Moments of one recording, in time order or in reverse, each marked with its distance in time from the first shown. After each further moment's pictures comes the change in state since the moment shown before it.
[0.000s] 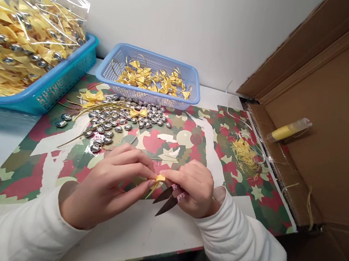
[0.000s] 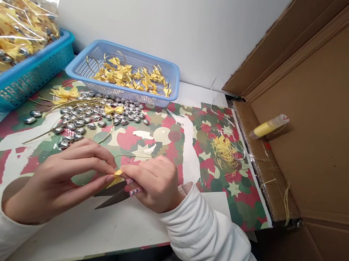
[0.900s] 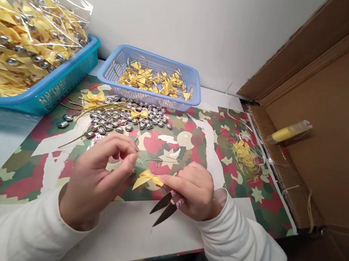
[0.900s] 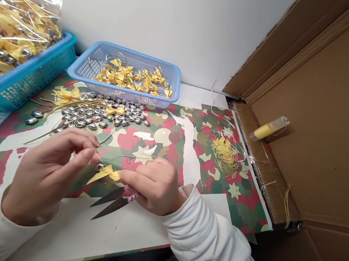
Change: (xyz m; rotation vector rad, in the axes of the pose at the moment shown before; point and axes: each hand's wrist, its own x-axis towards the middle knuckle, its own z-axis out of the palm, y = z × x) left_hand 0.000 -0.004 0.003 -0.093 0.368 -0.383; right_hand 0.000 0.000 -0.003 0.013 -0.044 -0.060
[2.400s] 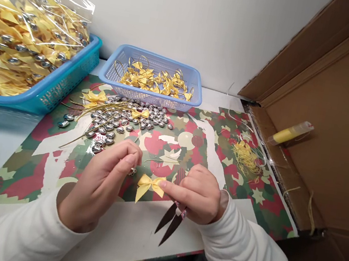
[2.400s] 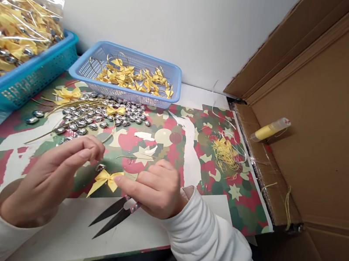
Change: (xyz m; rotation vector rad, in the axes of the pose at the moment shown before) left_hand -0.003 -0.002 -0.002 -0.126 -0.211 -0.092; right_hand 0.002 0.002 -0.011 -0.098 -0.046 -0.145
